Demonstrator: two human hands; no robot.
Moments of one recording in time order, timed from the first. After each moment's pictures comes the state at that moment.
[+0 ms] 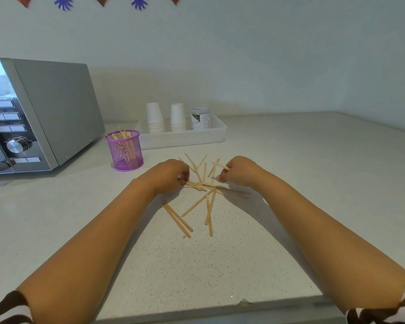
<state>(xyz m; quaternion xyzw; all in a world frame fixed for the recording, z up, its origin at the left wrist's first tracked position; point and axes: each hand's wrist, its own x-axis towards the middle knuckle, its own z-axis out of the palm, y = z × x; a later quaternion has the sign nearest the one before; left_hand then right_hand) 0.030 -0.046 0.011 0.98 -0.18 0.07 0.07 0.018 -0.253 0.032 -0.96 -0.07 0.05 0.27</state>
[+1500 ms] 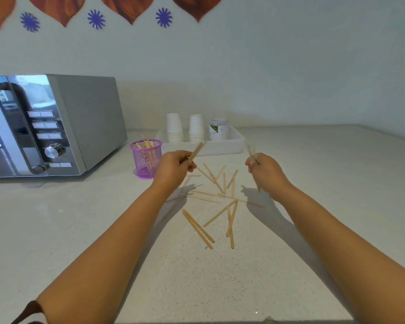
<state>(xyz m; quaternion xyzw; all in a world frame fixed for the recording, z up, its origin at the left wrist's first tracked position) 0.011 -0.037 0.035 0.86 -0.03 0.24 0.45 0.020 -0.253 0.039 -0.88 -0.06 -0.12 0.46</state>
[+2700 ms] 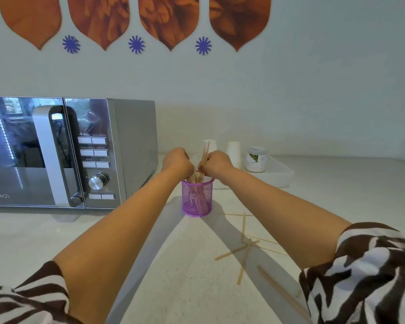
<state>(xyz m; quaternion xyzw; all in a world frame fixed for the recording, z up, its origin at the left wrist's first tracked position) 0.100 0.106 0.106 0.93 0.12 0.20 0.30 0.125 0.004 0.103 -0.92 -0.12 -0.07 0.37</state>
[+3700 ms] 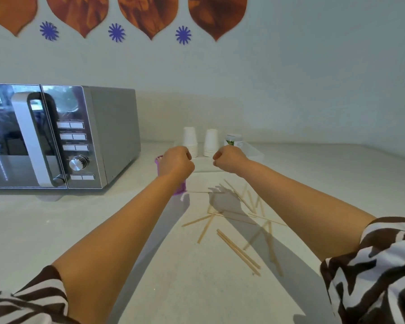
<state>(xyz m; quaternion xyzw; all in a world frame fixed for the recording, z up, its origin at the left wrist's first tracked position) 0.054 0.038 0.076 0.93 0.08 0.26 0.25 0.080 -0.106 0.095 -0.95 -0.11 -0.08 0.27</state>
